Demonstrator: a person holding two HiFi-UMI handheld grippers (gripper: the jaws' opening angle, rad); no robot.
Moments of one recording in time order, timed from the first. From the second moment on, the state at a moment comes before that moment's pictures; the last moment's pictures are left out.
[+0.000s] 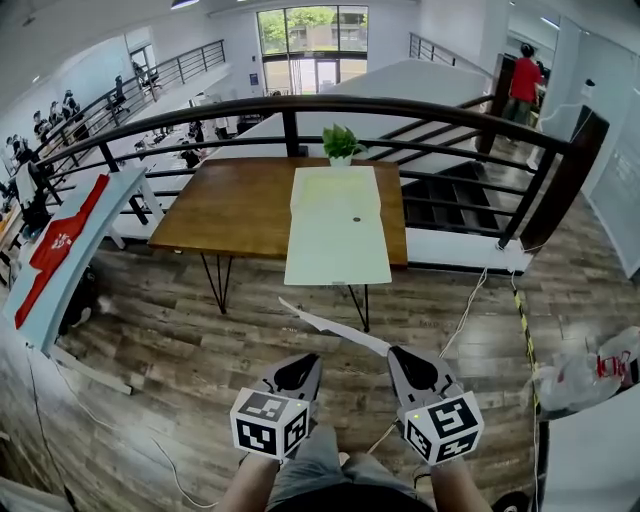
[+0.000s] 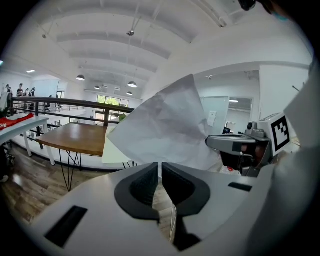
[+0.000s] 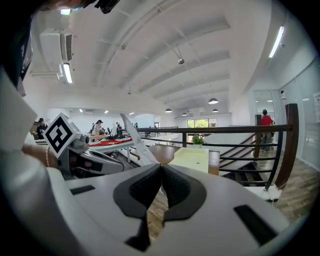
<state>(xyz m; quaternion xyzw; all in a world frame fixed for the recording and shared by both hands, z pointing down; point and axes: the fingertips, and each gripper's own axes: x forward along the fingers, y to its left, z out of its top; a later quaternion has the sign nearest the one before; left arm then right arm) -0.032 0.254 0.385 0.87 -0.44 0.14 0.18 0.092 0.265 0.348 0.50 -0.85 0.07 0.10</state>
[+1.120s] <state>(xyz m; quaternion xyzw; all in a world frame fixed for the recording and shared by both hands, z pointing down) -0.071 -0.003 0.386 0.88 -0.40 0.13 0.19 0.071 0.030 0.326 0.55 -0.83 0.05 0.09</state>
